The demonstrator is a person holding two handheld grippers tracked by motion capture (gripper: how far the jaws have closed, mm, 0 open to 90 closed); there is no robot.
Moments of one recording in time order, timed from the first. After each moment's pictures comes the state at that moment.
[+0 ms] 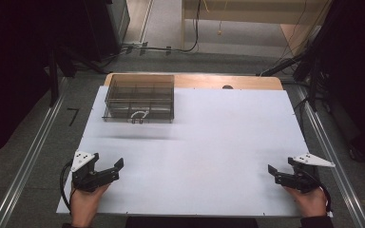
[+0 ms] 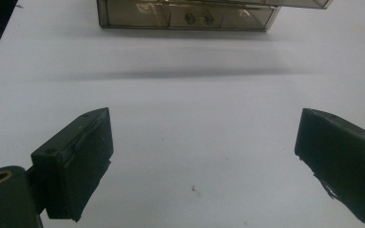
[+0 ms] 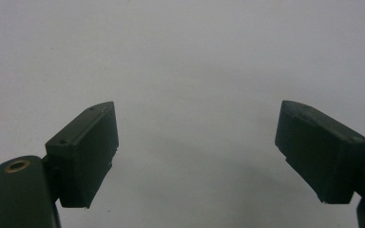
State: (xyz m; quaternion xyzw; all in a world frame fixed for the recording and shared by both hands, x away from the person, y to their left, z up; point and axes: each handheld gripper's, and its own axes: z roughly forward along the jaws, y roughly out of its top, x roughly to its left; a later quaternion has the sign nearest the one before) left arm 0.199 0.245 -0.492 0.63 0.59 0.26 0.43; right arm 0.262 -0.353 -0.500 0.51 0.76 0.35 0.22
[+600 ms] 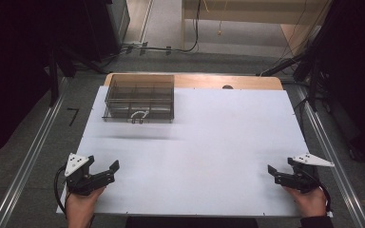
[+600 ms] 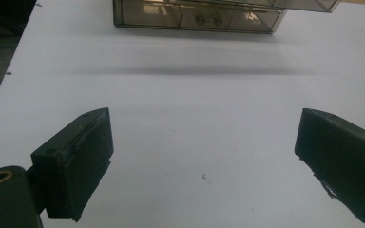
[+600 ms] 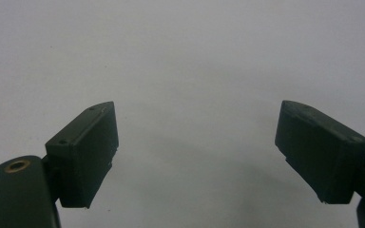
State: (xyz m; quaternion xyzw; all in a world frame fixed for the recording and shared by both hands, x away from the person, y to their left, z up) left arm 0.188 0.254 -0.492 0.62 0.60 0.27 0.44; right arm 0.262 -0.353 -0.500 0.51 0.76 0.35 0.22
